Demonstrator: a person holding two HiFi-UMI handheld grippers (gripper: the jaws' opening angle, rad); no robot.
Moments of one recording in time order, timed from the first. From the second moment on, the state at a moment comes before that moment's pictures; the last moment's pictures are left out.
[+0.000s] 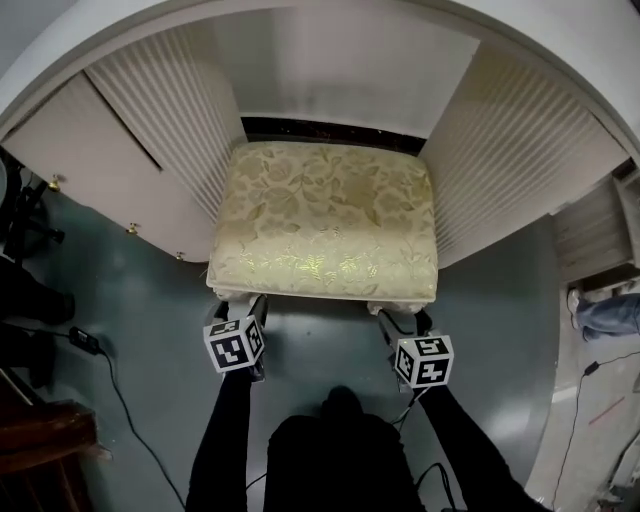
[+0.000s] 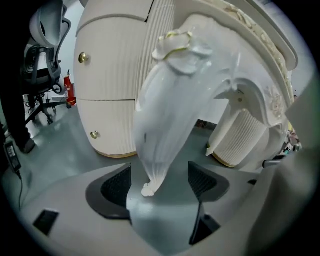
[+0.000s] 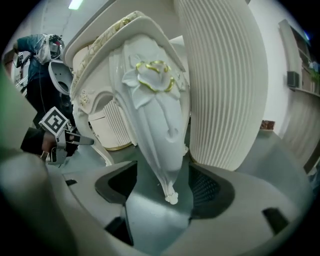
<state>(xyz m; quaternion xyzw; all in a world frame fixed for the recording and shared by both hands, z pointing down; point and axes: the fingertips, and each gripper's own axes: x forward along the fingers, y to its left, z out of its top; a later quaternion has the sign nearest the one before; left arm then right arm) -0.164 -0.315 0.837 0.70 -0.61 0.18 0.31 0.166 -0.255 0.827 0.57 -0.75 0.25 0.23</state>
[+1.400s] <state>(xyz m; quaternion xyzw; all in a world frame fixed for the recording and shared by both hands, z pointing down) -0.161 -0.344 0.842 0.74 -0.60 0.19 0.24 0.165 -0.284 0.840 0.60 -0.75 0.19 0.21</state>
